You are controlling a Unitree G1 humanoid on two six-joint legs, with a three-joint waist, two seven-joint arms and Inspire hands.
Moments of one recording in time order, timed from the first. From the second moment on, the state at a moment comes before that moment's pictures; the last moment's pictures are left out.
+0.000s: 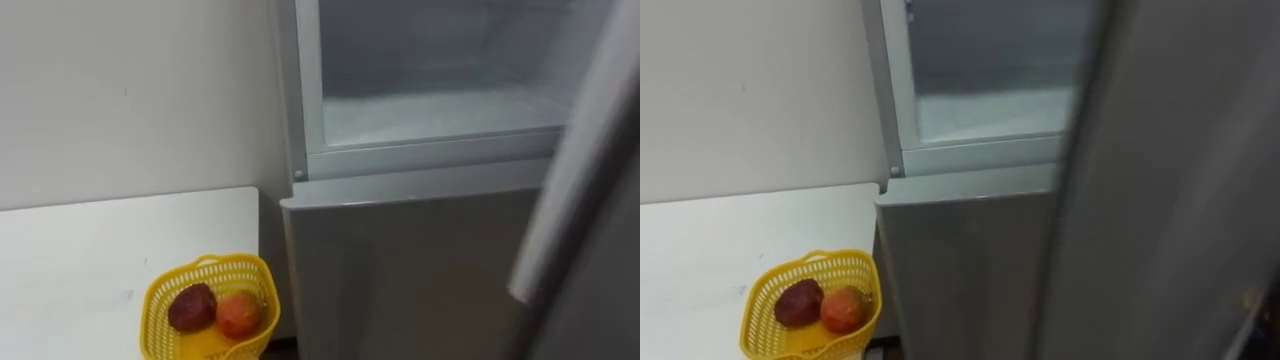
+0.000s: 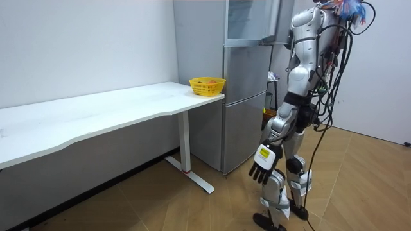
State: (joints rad) left arm 0.32 0.16 0.09 1.14 0.19 -0.02 -0.06; right arm 0.01 -0.33 -0.31 -0.31 1.10 -0.28 -0.10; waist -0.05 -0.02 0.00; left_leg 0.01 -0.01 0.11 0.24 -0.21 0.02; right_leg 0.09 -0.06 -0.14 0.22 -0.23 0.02
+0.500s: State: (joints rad) left arm 0.29 0.19 0.03 1.16 0.19 0.02 -0.09; right arm 0.01 -0.31 -0.11 -0.29 0.85 -0.15 0.08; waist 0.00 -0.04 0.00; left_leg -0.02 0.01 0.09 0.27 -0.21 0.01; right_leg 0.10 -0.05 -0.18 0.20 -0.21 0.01
